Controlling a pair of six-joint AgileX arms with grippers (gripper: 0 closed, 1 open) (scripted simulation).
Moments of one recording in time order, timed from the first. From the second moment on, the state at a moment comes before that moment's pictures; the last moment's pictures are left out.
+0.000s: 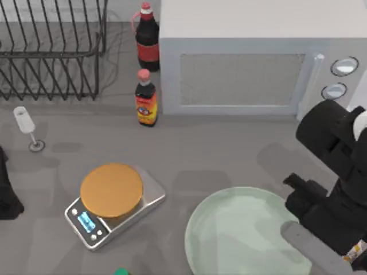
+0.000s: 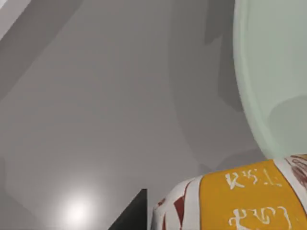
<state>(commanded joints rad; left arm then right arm) 0.00 0.00 0.00 0.00 0.00 0.00 0.59 1.53 0.90 -1.02 -0.08 -1.74</state>
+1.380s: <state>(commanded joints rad) 0.00 0.00 0.00 0.00 0.00 0.00 0.73 1.68 1.14 -1.00 -0.12 -3.89</state>
